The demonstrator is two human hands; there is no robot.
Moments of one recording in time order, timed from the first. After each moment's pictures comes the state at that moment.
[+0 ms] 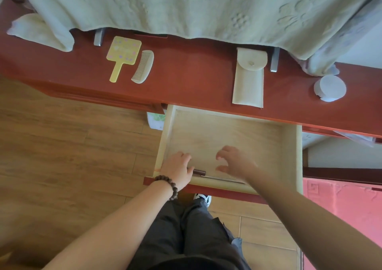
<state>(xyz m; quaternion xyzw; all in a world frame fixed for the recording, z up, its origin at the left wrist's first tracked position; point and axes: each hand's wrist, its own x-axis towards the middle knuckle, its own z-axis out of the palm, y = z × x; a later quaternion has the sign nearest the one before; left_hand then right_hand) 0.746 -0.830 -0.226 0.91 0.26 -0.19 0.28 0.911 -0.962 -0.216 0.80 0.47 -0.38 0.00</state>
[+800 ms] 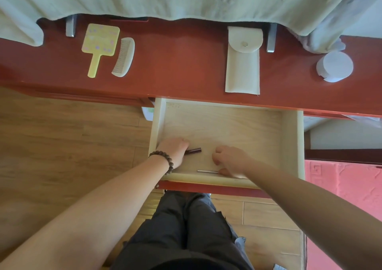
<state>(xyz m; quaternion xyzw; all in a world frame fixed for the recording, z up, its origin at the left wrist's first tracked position) 0.789 -0.793 -0.262 0.94 0.12 -0.29 0.13 0.921 -0.972 -0.254 0.70 0.58 -0.40 0.09</state>
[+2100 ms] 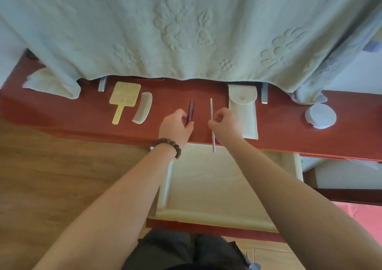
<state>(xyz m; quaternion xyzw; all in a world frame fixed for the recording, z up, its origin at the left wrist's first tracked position) 0.884 -0.717 -0.139 0.86 0.38 0.09 0.32 0.985 -0.828 -0.130 0.87 0.17 -0.25 -0.38</state>
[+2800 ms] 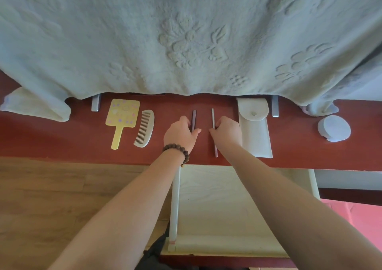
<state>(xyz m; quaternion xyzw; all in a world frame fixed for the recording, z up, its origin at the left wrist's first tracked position) 0.924 -0.664 -0.167 0.87 0.39 0.00 0.30 1.009 -0.765 -0.162 0.94 0.14 -0.21 -0.23</state>
